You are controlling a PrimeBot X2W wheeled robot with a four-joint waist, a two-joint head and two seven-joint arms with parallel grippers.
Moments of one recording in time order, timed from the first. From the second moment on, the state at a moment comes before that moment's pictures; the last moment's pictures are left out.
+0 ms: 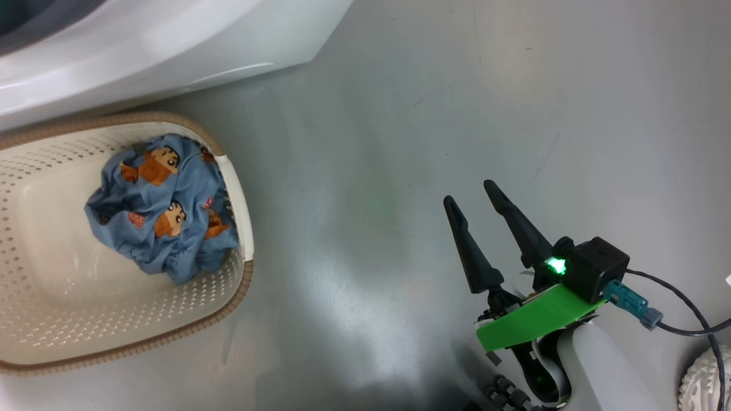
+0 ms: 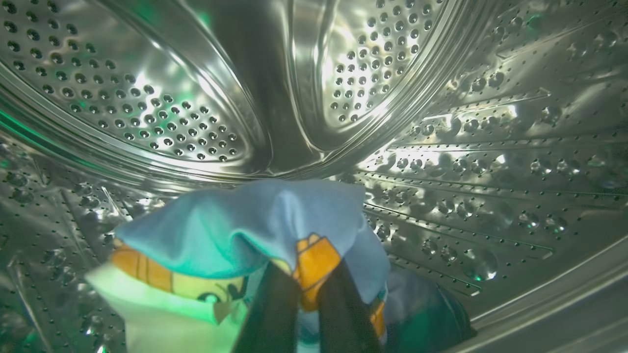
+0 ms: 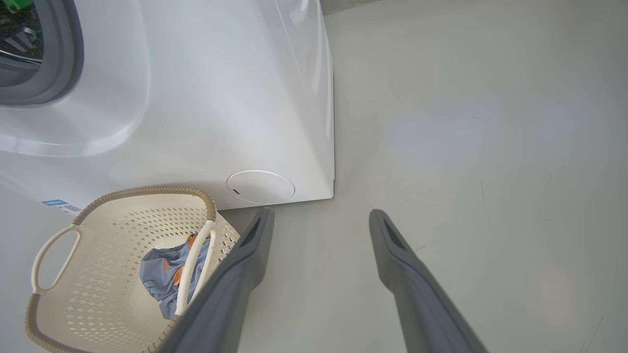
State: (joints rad) left arm -1.46 0.36 -0.15 1.00 -0.22 -0.13 -0.18; right arm -0.31 -0.05 0.26 0.14 0.33 0.13 -0.26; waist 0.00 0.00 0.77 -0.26
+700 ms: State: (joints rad) left arm -1.40 0.31 -0.16 1.07 -0.27 -0.13 -0.24; right arm -0.31 -0.05 0.21 0.15 0.32 0.13 -0.26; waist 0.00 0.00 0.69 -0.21
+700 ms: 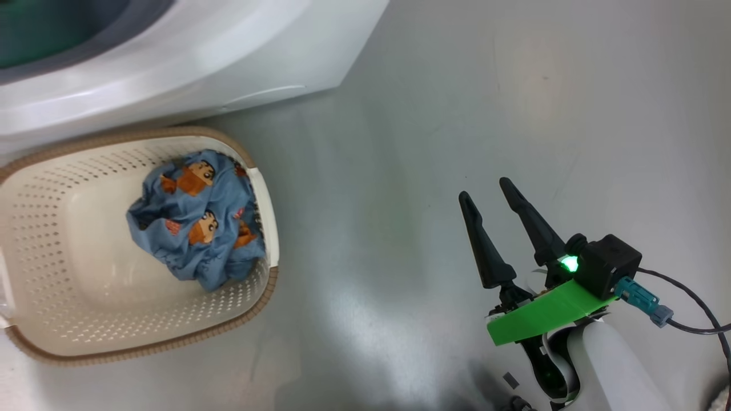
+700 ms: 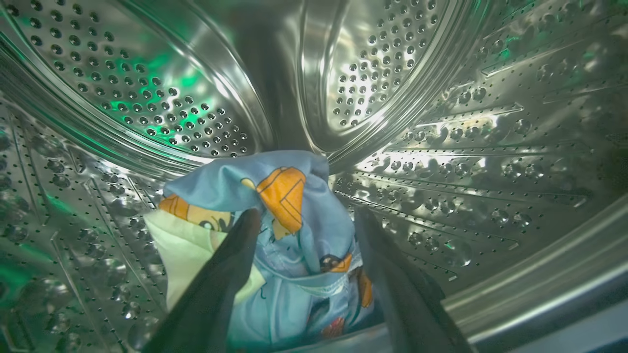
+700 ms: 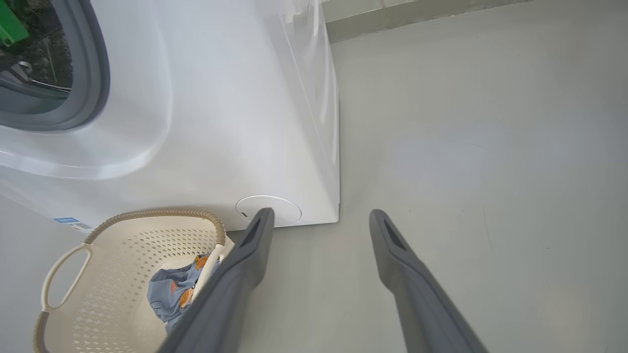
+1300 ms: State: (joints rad) left arm -1.20 0.26 -0.13 0.91 -0.30 -0.12 -0.26; right arm -0.31 -0.05 0.18 0.18 0.31 0.13 -0.26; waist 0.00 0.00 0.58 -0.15
